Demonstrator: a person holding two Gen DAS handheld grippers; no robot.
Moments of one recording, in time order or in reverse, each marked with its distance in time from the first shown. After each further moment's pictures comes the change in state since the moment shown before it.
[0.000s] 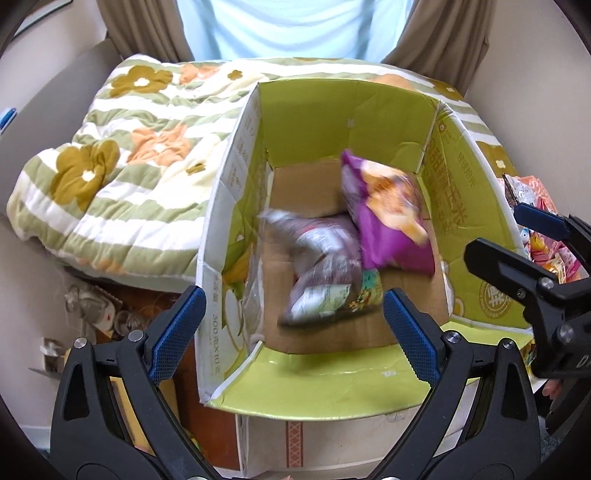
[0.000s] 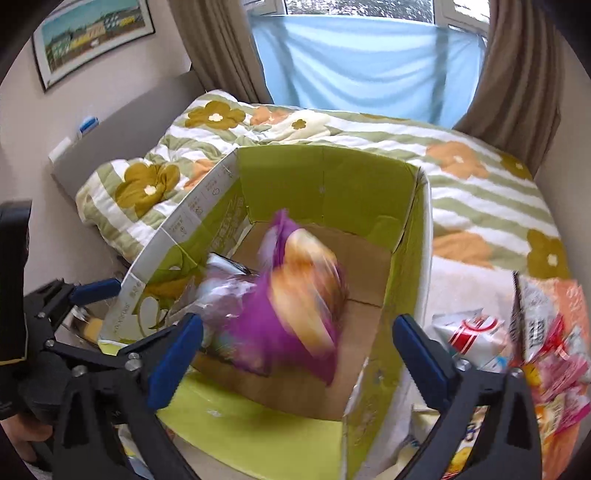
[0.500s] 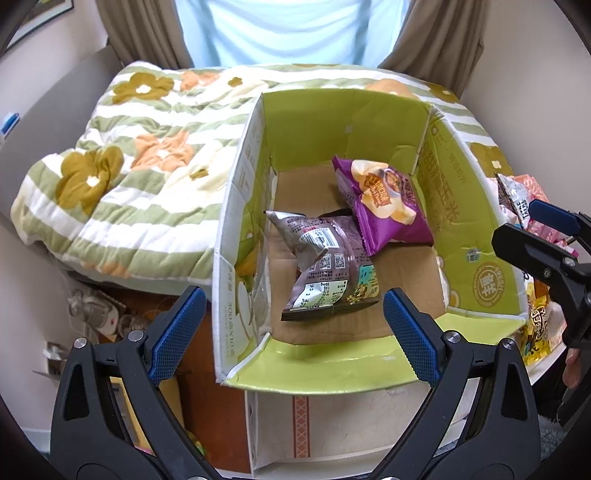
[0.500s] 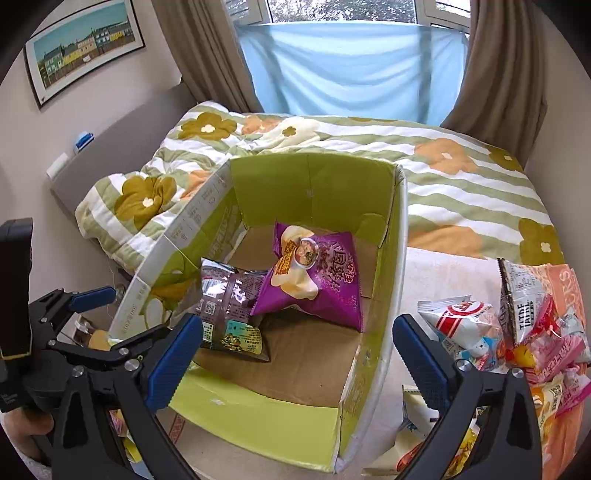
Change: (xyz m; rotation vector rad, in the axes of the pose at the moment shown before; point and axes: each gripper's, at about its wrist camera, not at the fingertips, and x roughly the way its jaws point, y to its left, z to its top) left arm -0.021 0.003 -0.004 0.020 -0.032 -0.002; right arm -0.029 -0.003 -0.005 0.029 -0.033 -0.029
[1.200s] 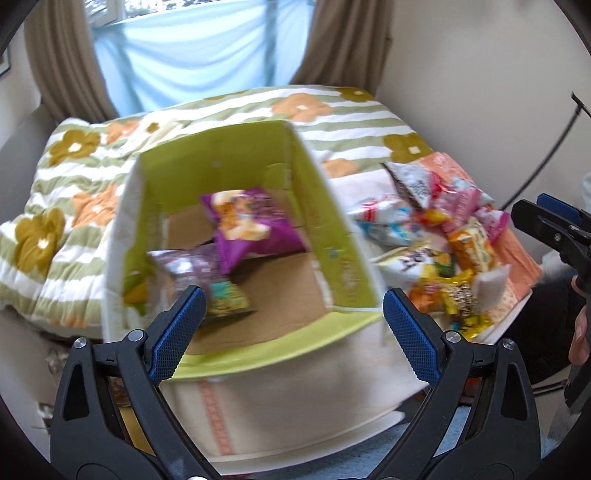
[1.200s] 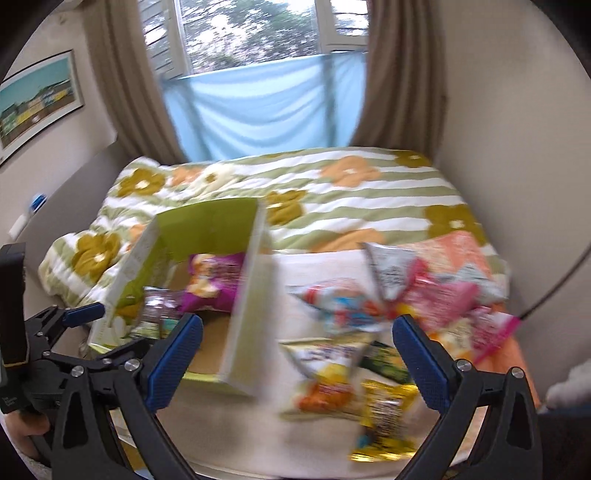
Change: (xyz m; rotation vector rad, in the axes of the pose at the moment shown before) left arm -0.050 -0.125 -0.015 0.209 -0.081 -0.197; right arm -0.132 -0.090 -0.060 0.211 -0.149 -0.255
